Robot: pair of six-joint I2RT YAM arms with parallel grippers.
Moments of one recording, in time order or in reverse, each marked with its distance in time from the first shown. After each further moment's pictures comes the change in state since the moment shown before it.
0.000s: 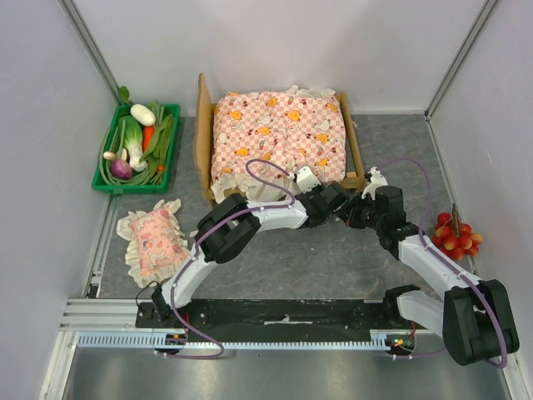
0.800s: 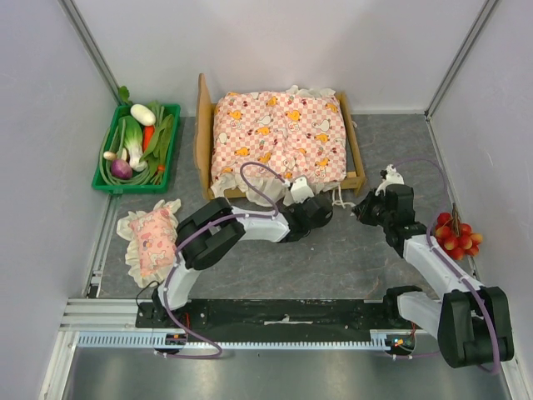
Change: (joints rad) left arm -0.018 -0.173 -0.320 0.231 0.178 0.174; right arm -0.093 -0.031 0.010 -0.055 0.108 -0.009
